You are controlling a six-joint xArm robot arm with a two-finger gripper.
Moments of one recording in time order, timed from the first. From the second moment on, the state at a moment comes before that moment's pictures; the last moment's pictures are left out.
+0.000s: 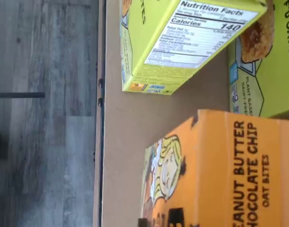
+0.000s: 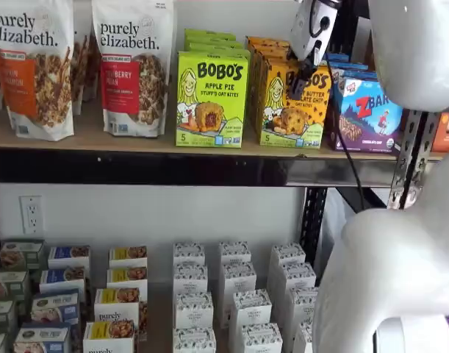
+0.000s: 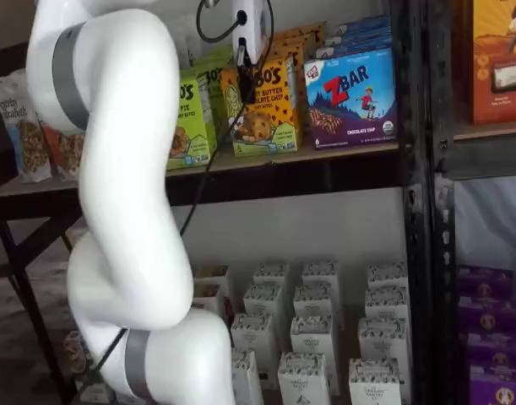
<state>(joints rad) -0.12 -0.17 -1.50 0.24 1.51 -1.66</state>
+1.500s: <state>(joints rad) -0.12 -0.18 -1.51 0.25 1.53 -1.66</state>
